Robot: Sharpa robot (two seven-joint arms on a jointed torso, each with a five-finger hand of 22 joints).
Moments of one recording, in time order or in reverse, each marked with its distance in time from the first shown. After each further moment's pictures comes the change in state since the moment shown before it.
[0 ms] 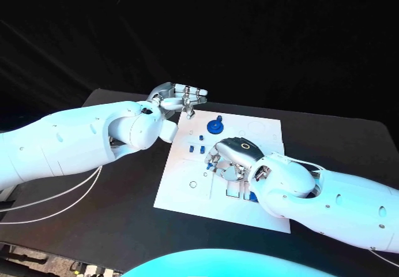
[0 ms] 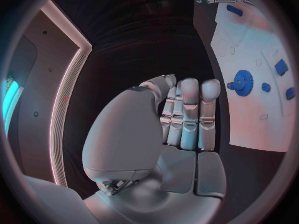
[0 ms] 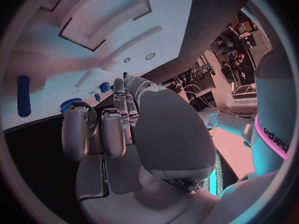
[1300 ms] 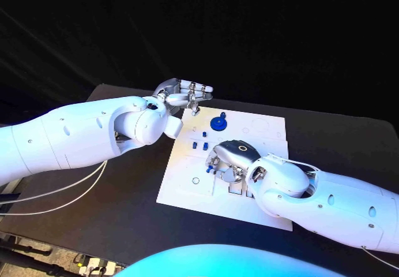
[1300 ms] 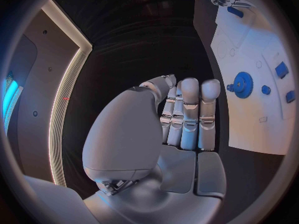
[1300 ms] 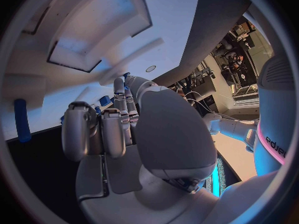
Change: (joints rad) left arm 0.000 0.009 -0.001 -0.007 0.003 0.007 -0.005; left_hand -0.004 0.004 -0.003 -0.003 0.000 0.000 0.000 0.000 -0.001 -0.003 0.004 0.000 0.001 -0.003 0.003 -0.004 -0.003 0.000 0.000 0.000 0.000 0.000; right arm -0.026 0.042 -0.005 -0.048 -0.013 0.041 -0.006; right_hand -0.016 0.000 0.000 0.000 0.000 0.000 0.000 0.000 0.001 0.001 0.001 0.000 -0.001 0.000 0.000 0.000 0.000 0.000 0.000 0.000 0.000 0.000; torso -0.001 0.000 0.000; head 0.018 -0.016
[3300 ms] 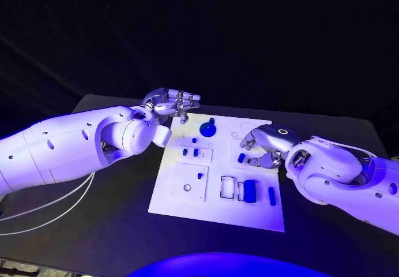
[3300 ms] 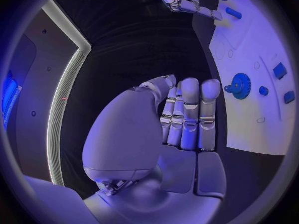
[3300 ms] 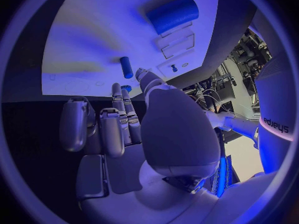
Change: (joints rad) left arm 0.000 -0.004 -0.004 -0.005 0.001 0.011 -0.015; left_hand 0.000 0.000 0.000 0.000 0.000 -0.004 0.004 0.000 -0.002 -0.003 0.004 0.000 -0.001 0.000 0.000 0.000 -0.004 0.000 0.000 0.000 -0.004 -0.004; right arm 0.112 -0.281 0.022 0.109 -0.014 0.059 -0.050; right_hand -0.108 -0.063 -0.200 -0.012 0.039 -0.115 0.008 -0.027 -0.027 -0.154 0.028 0.007 -0.030 -0.002 0.020 -0.004 0.000 0.000 -0.033 0.025 -0.090 0.000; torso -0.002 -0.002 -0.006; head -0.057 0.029
